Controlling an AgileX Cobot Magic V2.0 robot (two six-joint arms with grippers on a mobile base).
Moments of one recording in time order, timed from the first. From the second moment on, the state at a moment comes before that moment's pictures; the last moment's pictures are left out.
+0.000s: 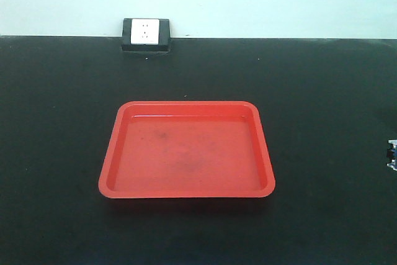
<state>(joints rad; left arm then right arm) -0.23 0.26 -0.57 0.02 0.73 -0.01 0.30 0.29 -0.48 -0.12 0.47 0.07</state>
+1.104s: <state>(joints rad) -0.23 0.26 -0.57 -0.02 0.73 -0.01 0.30 0.29 -0.48 -0.12 0.47 0.07</state>
